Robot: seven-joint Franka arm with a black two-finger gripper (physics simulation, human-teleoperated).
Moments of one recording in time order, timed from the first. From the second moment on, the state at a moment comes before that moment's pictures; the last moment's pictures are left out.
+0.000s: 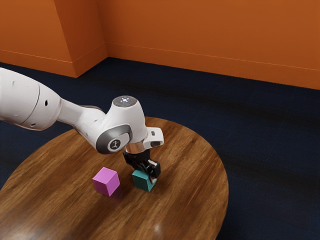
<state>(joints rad) 0.22 0.34 -0.43 -2.14 0.25 2.52 -0.25</state>
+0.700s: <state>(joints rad) 0.22 0.34 -0.43 -2.14 0.26 2.52 -0.27</state>
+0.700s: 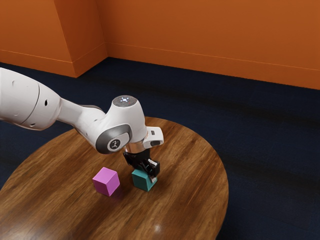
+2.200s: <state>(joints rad) 0.30 -0.10 -0.37 -2.42 0.06 2.46 -0.13</state>
